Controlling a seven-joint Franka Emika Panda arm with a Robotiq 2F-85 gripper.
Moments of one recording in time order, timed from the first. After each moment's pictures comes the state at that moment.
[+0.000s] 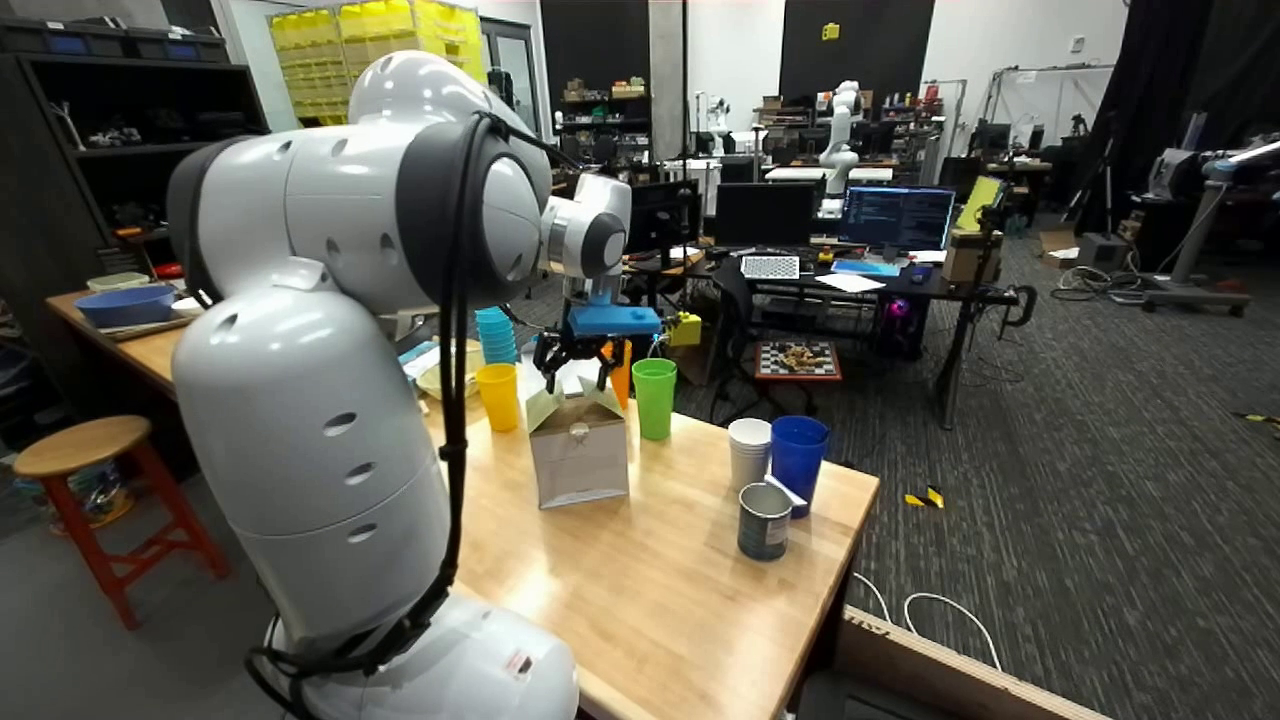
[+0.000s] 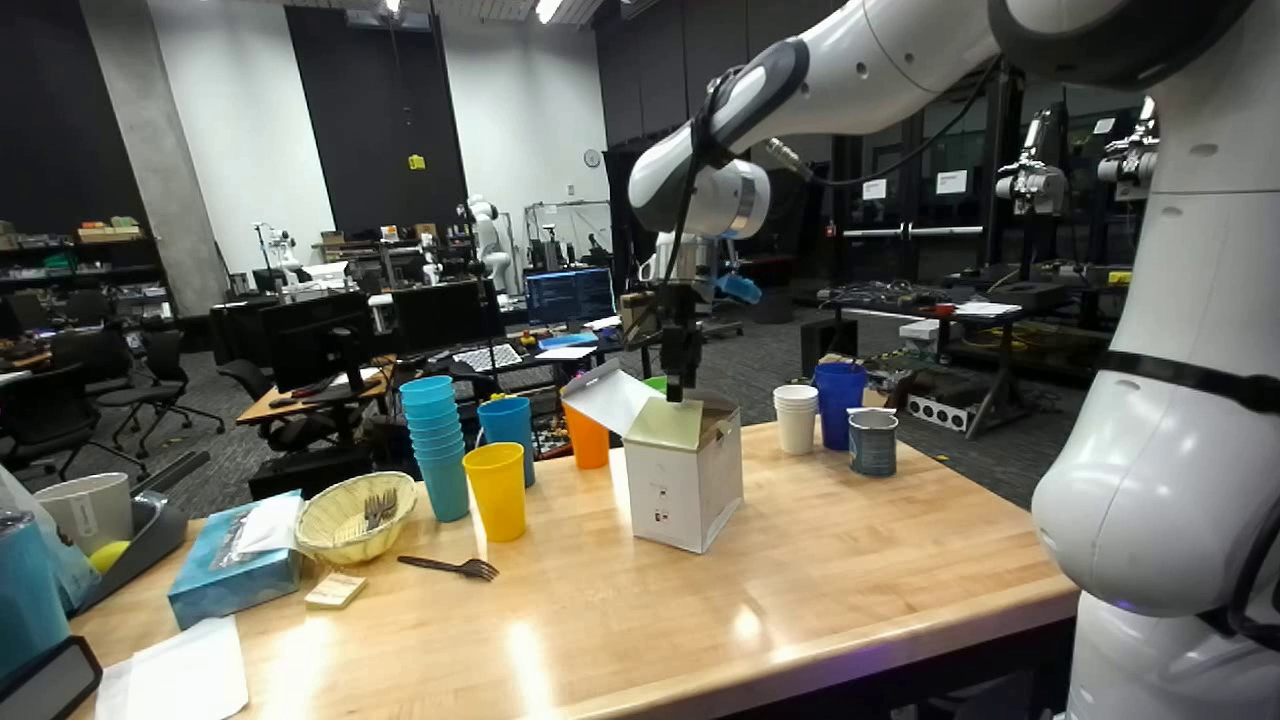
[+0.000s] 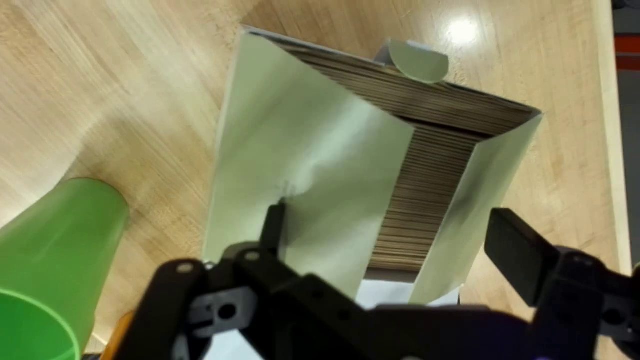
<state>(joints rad) 0.18 -0.07 0.15 -2.07 0.23 1.94 -0.78</state>
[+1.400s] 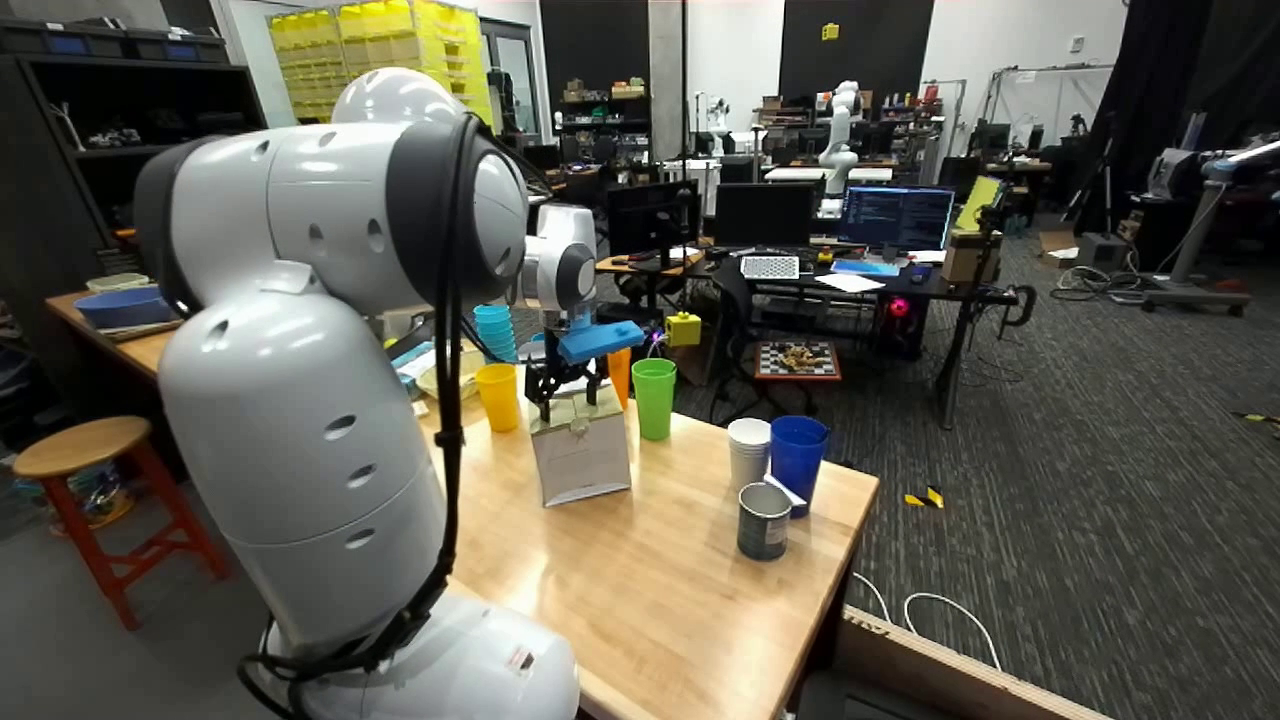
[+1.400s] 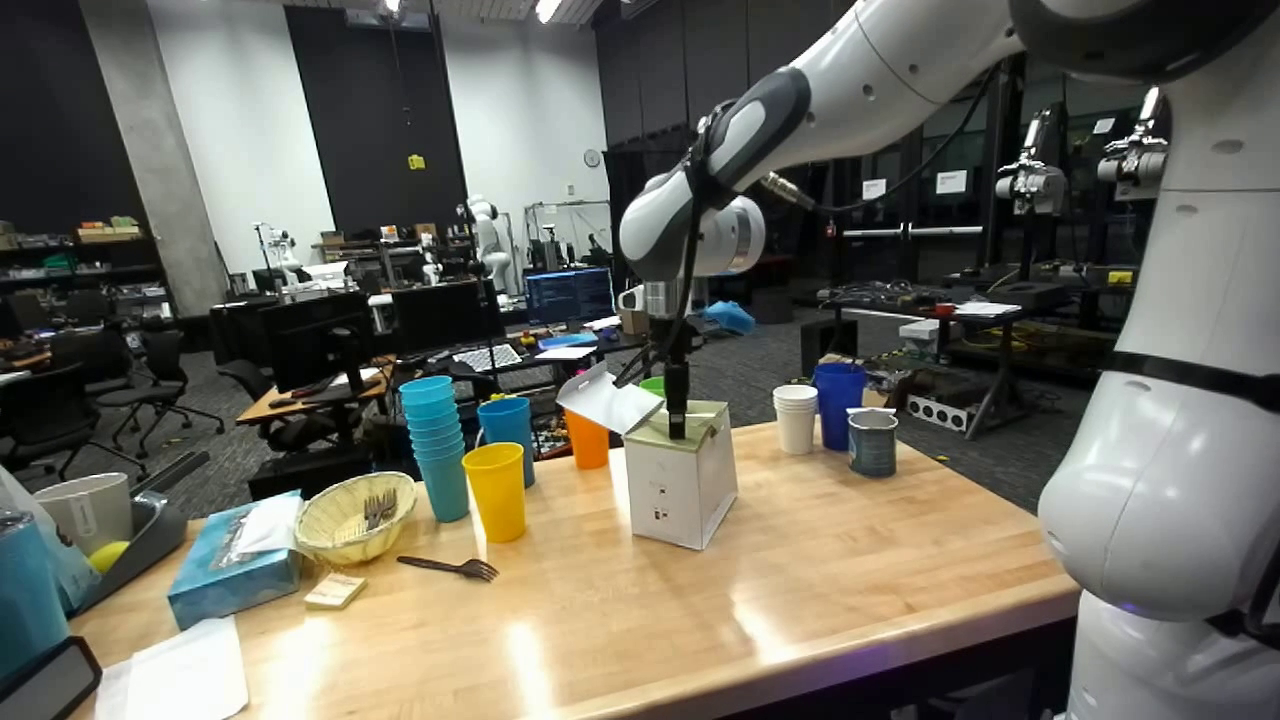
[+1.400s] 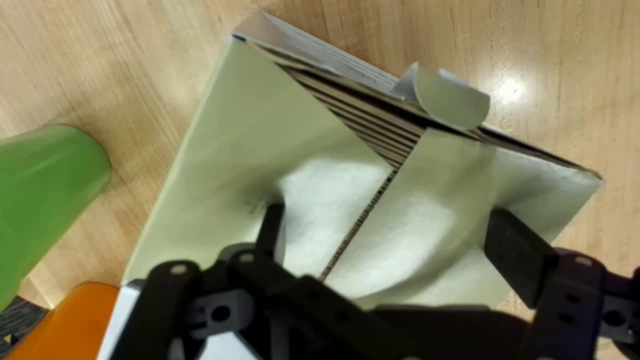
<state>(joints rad) 0.22 -0.09 0.20 -2.21 0.11 2.13 -0.89</state>
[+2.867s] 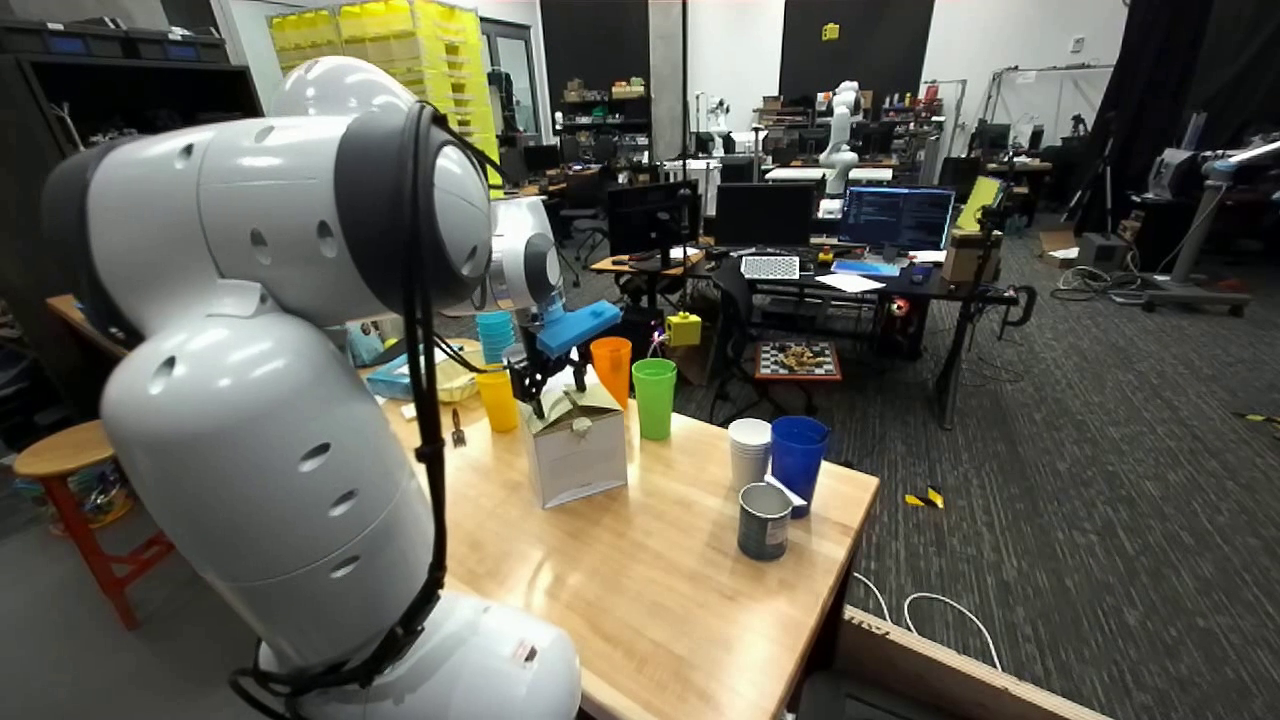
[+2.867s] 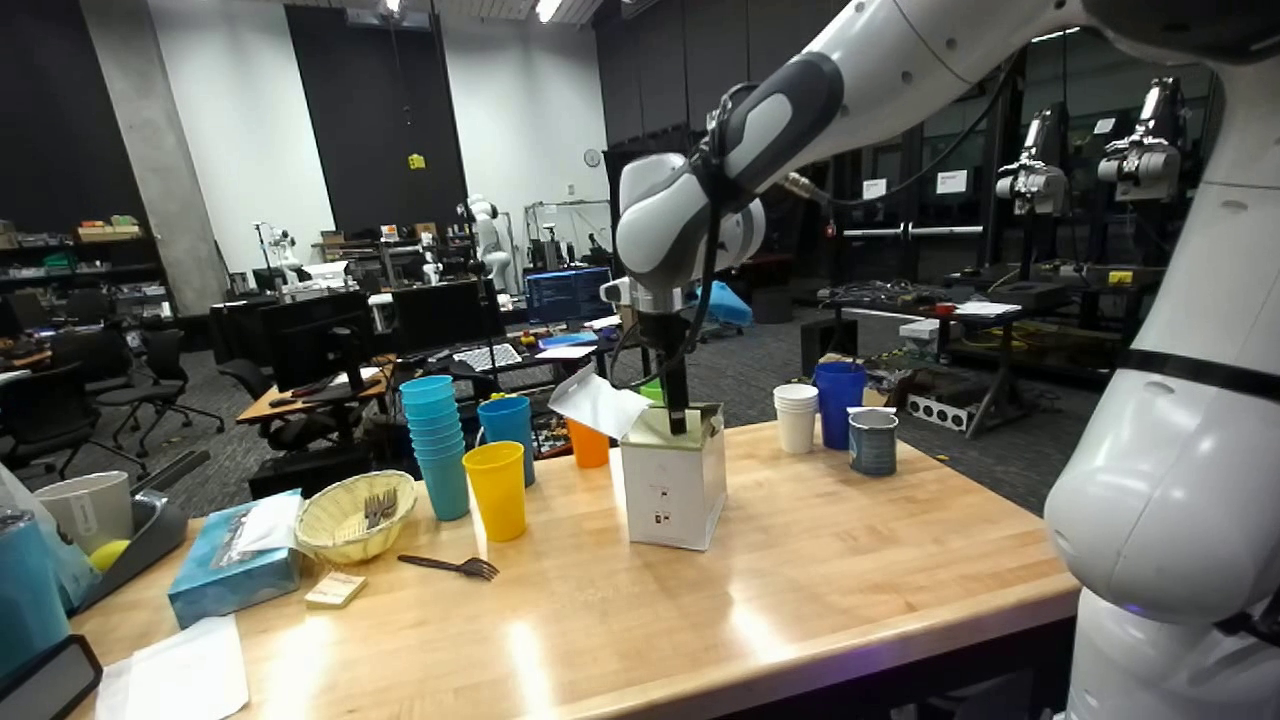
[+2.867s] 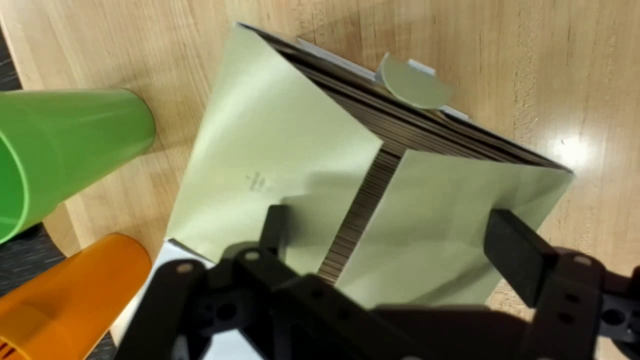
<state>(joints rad) 0.27 -0.18 0.24 -2.27 -0.06 2.19 -0.84</state>
